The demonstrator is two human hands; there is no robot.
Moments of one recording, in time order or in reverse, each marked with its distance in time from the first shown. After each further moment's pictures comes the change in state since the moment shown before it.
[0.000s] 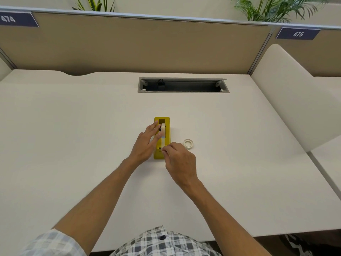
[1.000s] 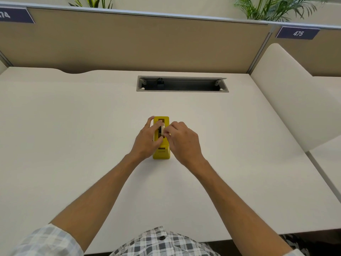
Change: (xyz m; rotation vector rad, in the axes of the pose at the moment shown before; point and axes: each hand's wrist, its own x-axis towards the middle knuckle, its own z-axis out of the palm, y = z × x) left_hand 0.010 0.013 0.001 0.238 0.079 0.065; right_hand 0.055 0.008 -0.028 -0.118 -0.151 -0.076
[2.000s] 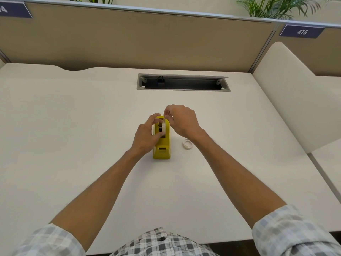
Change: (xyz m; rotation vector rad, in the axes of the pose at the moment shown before) left_hand 0.012 0.003 -0.006 -0.214 0.071 -0.067; right_hand 0.077 0.025 0.013 0.031 -0.147 0.064
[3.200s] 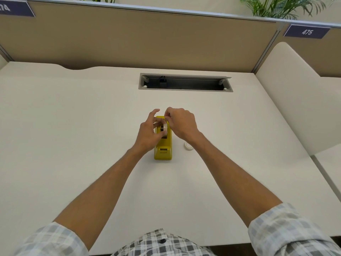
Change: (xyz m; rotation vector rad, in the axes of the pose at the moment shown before) left_hand 0.010 0.003 0.006 -0.133 0.014 -0.065; right_hand 0.006 0.004 0.021 -0.012 -0.002 0.009
